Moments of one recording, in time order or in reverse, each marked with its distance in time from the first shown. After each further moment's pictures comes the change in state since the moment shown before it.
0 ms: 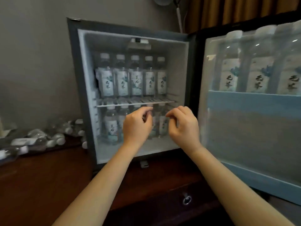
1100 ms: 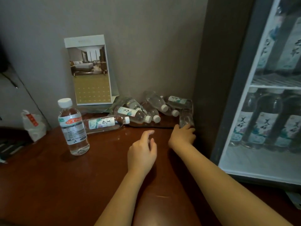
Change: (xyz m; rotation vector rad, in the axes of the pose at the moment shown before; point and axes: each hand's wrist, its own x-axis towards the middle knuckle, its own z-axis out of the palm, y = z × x) left_hand -0.089 -0.267 -0.196 0.568 -0.061 -0.524; right_hand -0.039 -0.169 0.392 -0.382 -1.232 0.442
